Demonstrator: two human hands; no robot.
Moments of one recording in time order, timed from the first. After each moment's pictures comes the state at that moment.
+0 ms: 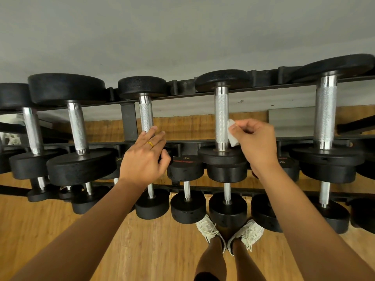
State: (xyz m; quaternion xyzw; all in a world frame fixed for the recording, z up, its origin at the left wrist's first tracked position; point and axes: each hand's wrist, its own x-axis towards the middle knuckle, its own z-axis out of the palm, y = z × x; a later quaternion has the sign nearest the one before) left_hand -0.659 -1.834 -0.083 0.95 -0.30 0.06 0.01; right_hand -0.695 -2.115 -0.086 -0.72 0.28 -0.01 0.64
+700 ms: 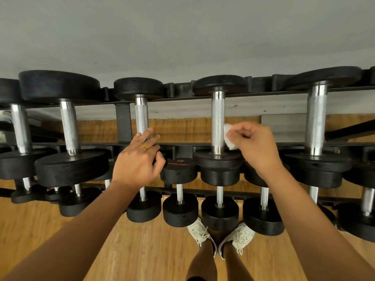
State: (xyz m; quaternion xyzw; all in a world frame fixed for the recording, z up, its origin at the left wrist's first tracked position) left_hand -0.659 -1.834 -0.084 0.95 -0.31 0.09 0.02; right_hand -0.696 -2.131 -0.076 -0.77 0.22 0.06 0.60
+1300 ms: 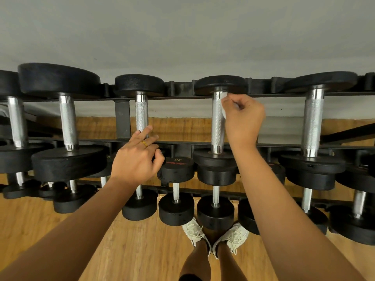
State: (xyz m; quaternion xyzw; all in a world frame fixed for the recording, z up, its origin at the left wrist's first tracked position) left_hand -0.659 -1.834 -0.085 0.95 -0.30 0.08 0.02; right_hand -0.642 -2.095 -0.065 -0.75 0.29 -0.18 0.57
